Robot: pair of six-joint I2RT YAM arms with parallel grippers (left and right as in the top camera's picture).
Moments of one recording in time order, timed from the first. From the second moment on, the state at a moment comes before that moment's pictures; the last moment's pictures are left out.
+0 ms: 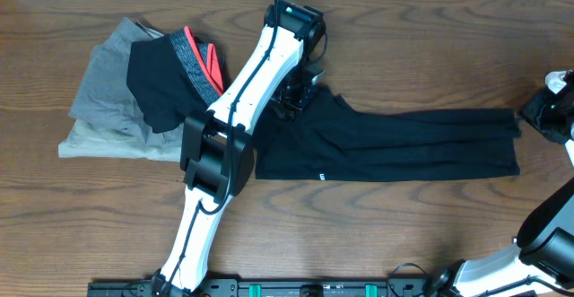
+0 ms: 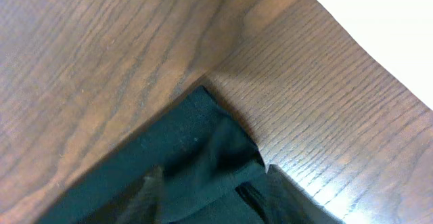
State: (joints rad) left arm -0.50 2.40 2.31 -1.70 0.10 0.09; right arm -0.59 1.79 1.29 -0.64 -0.13 0.18
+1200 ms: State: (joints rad) left arm -0.49 2.36 2.12 -1.56 0.10 0.06; right arm -0.59 1.79 1.29 -0.67 -0.18 0.19
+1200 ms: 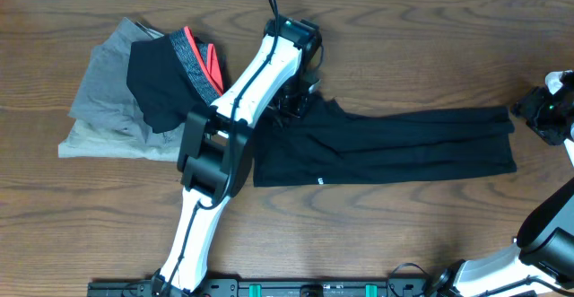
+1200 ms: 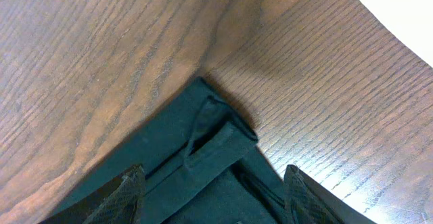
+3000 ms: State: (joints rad) left arm -0.60 2.22 1.98 -1.67 0.12 -0.04; right arm -0.59 1.79 1.29 -0.65 -0.19 0.20
